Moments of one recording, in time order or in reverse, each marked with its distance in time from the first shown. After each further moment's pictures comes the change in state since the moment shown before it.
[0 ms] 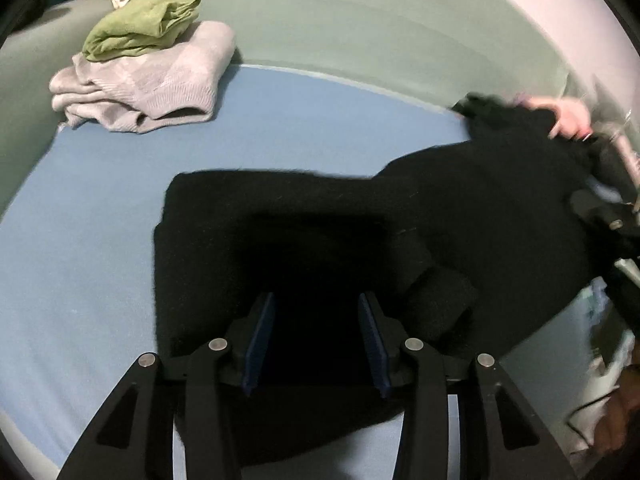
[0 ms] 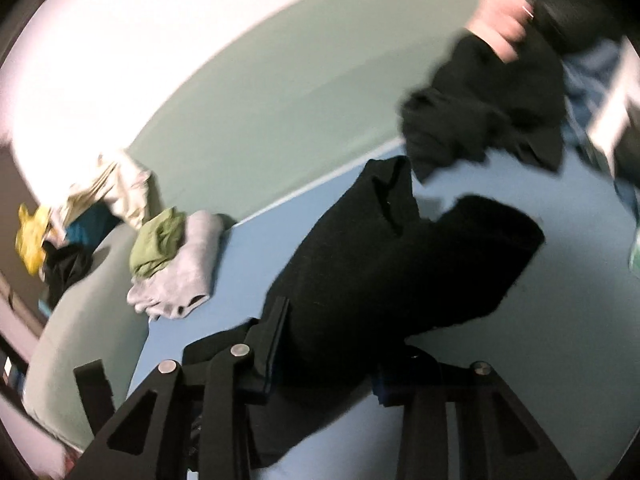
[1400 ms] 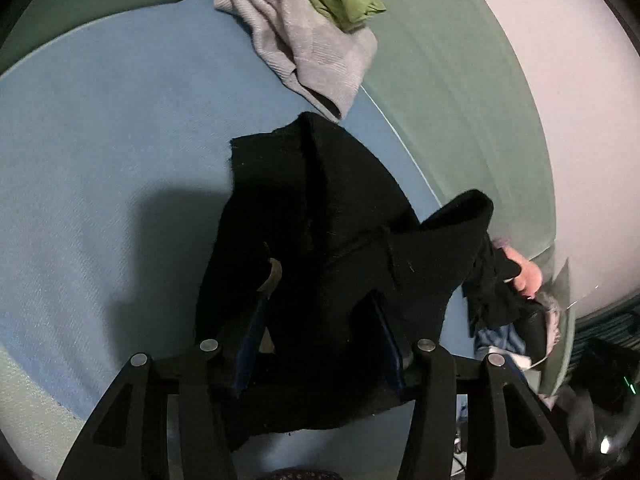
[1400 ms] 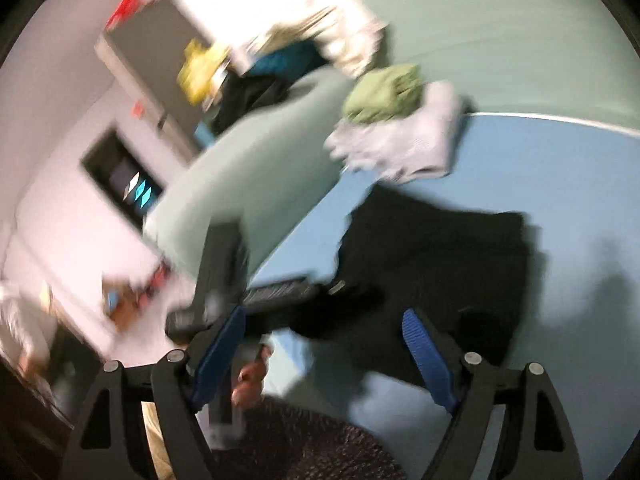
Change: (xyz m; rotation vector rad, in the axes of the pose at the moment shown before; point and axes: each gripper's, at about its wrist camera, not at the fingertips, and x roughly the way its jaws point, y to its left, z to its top) left arm -0.033 0.117 -0.026 -0.579 0.021 -0.190; right arm 0.029 0.113 -0.046 -0.344 0.431 0.572
